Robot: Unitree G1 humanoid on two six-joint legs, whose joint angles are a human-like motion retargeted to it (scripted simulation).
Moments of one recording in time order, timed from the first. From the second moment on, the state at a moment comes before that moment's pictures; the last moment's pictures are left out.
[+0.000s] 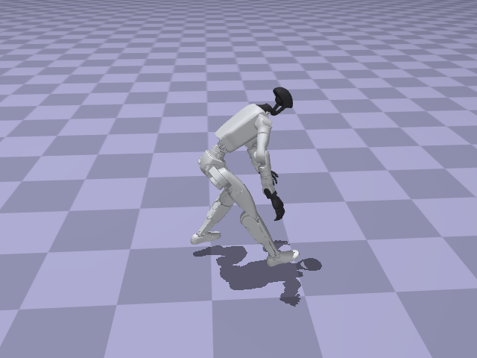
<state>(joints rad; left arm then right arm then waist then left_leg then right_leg) -0.95 0.44 -0.62 1.11 -0.42 -0.16 0.53 -0.54 -0.73 0.60 0.84 0.19 -0.04 -0.36 -0.16 -0.08 0.52 -0.93 0.08 0.05 1.13 -0.69 0.05 -1.02 -0.27 -0.27 0.02 0.16 0.26</state>
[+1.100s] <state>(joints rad) -0.61 0.55 -0.54 1.36 -0.22 0.06 1.43 -1.32 -1.16 1.19 1.13 0.19 -0.07 -0.72 -0.01 0.00 0.52 -0.67 0.41 -0.27 2.46 -0.69 -0.07 -1.57 -0.09 -0.43 1.90 -0.41 0.26</state>
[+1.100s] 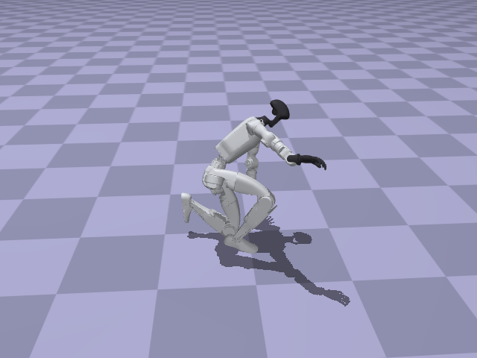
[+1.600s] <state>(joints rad) -0.60 0.45 -0.59 1.41 -0.34 0.06 1.37 -1.10 -0.91 0.58 1.45 0.82 -0.04 -0.66 0.01 0.11 0.52 -0.66 0.45 -0.23 2.46 -0.65 -0.07 -1.57 -0.06 -0.43 1.89 -0.43 0.26</state>
